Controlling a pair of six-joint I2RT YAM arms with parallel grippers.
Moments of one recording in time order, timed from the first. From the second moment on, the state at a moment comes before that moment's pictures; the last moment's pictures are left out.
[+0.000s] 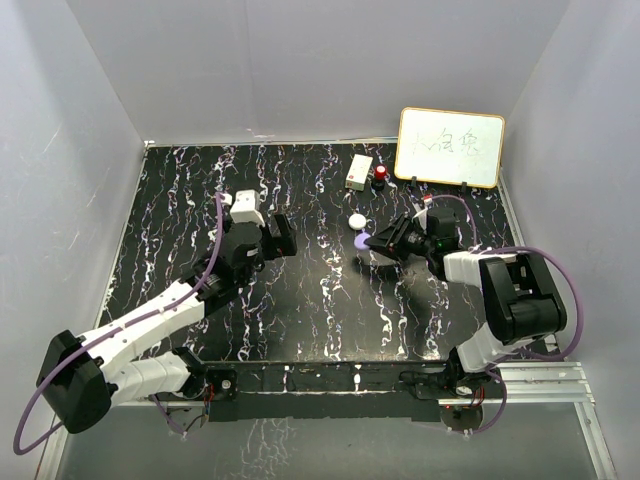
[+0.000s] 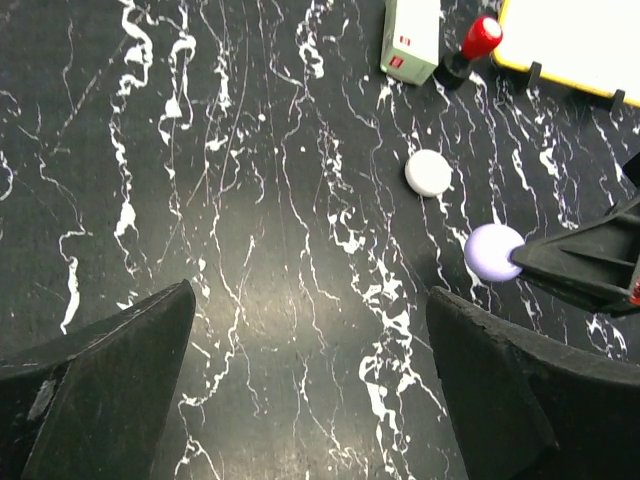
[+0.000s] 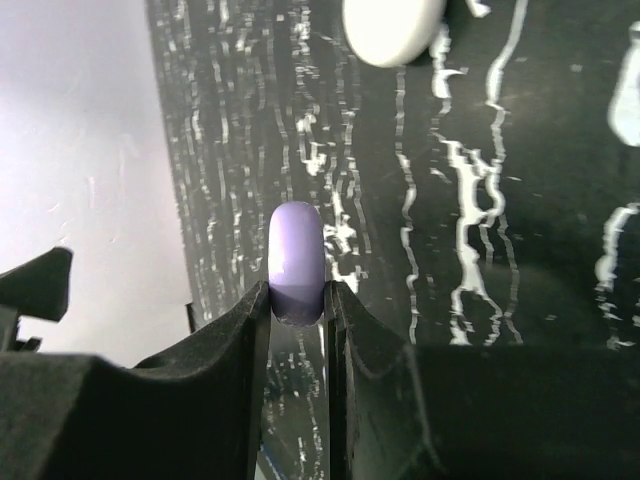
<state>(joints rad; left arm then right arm) -0.74 1.07 0.71 -0.01 -0.46 -0.49 0.14 1.57 0.59 0.47 -0.67 0.94</state>
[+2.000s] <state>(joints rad) -0.60 1.24 1.19 -0.48 -0.31 -0.57 -0.34 1.28 0.63 0.16 -0.26 1.04</state>
